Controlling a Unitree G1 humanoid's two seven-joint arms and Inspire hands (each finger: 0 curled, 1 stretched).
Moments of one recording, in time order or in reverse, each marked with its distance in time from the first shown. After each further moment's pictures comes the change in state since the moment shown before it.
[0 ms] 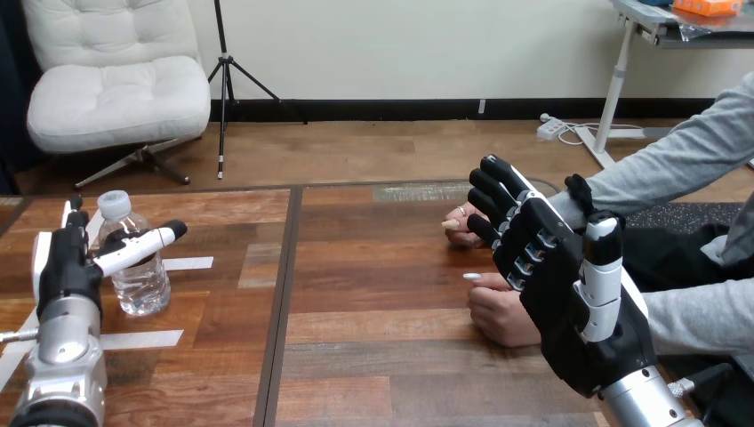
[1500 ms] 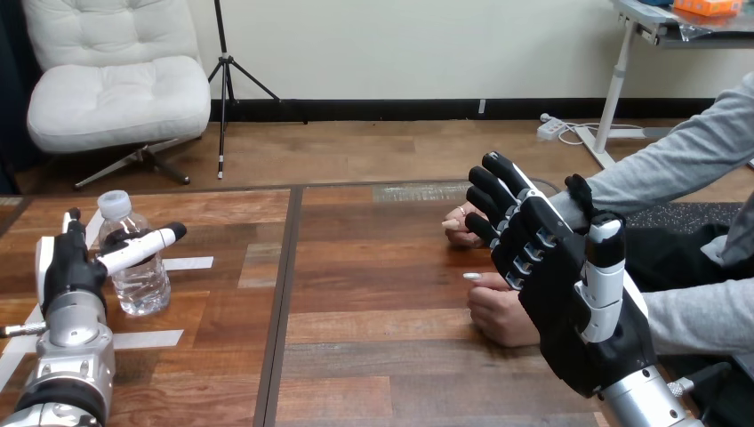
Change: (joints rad) left arm -0.065 0.000 -0.030 0.055 0.006 0.108 0.070; right arm 0.000 0.003 -0.001 0.000 0.008 -0.007 0.015
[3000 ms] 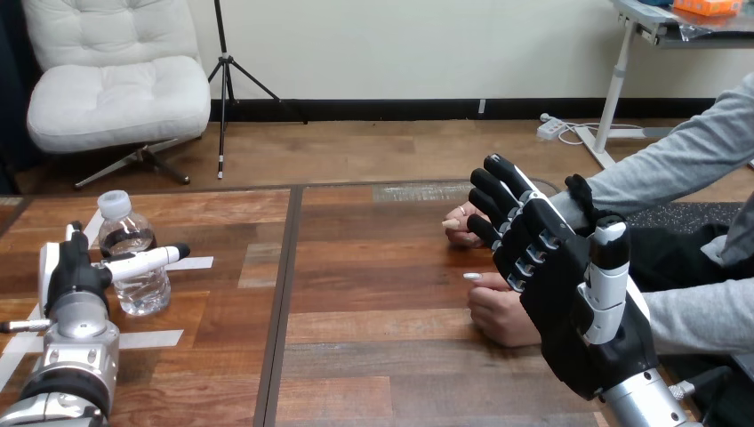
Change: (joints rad) left arm -0.029 0.000 -0.040 0.009 0.059 0.112 0.042; right arm 0.008 0.001 0.000 0.000 0.010 0.000 -0.005
